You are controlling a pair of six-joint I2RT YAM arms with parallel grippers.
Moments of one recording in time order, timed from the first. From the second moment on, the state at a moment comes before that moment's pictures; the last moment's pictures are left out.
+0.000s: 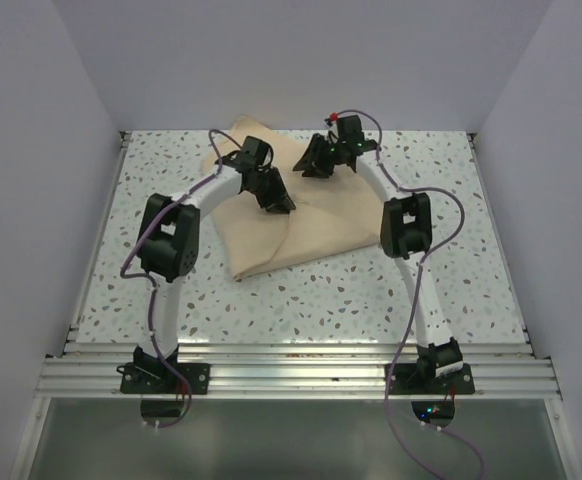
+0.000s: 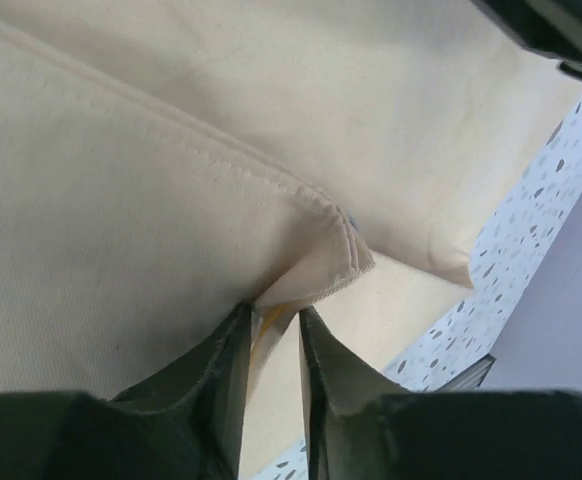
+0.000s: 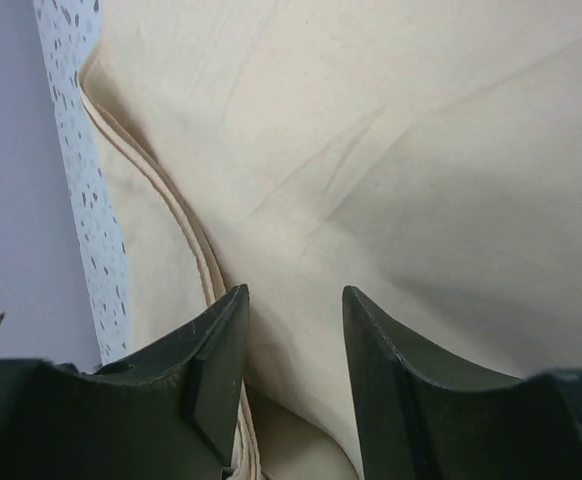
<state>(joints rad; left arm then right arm) -0.40 2.18 1.74 -0.57 0.37 -0.81 0.30 2.72 2.49 -0.53 -0.58 0.65</state>
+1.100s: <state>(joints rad) -0.36 2.13 1.77 -0.56 0.47 -0.70 0.28 1.96 1.64 -0.88 -0.40 0.35</state>
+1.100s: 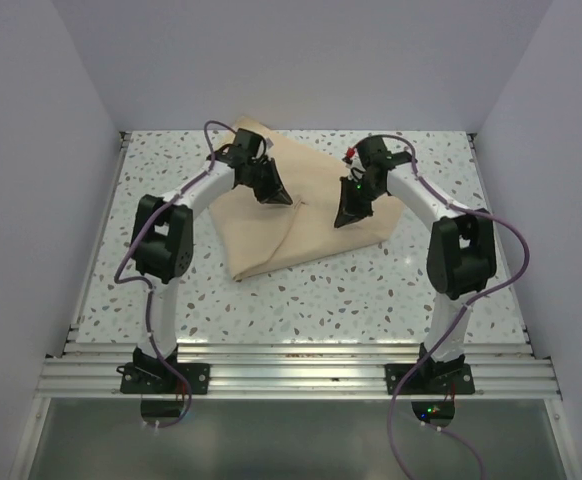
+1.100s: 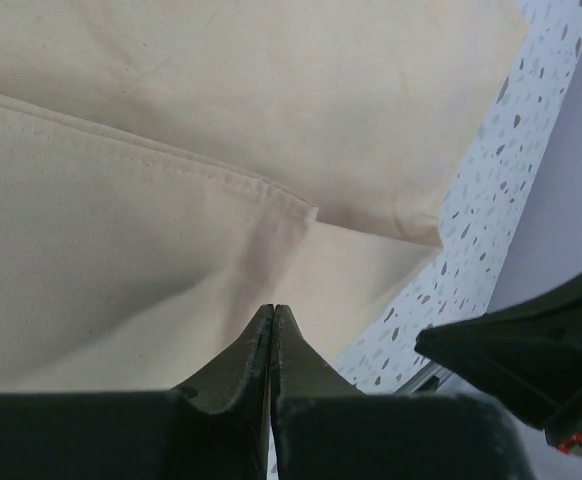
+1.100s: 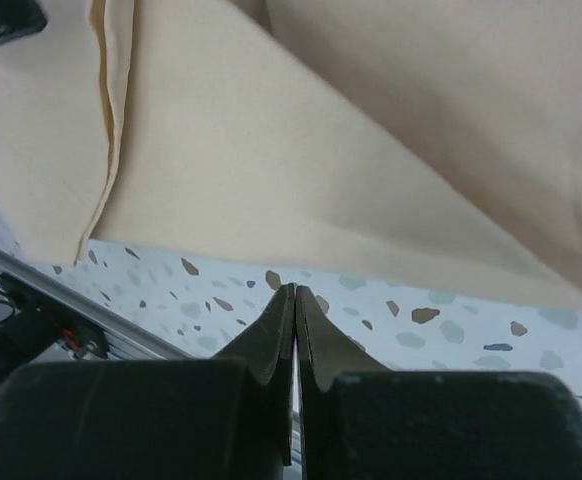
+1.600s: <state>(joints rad) -0.37 2.24 1.77 -0.54 0.50 -0.70 0.35 1.96 1.56 -0.88 -0.27 0.29</state>
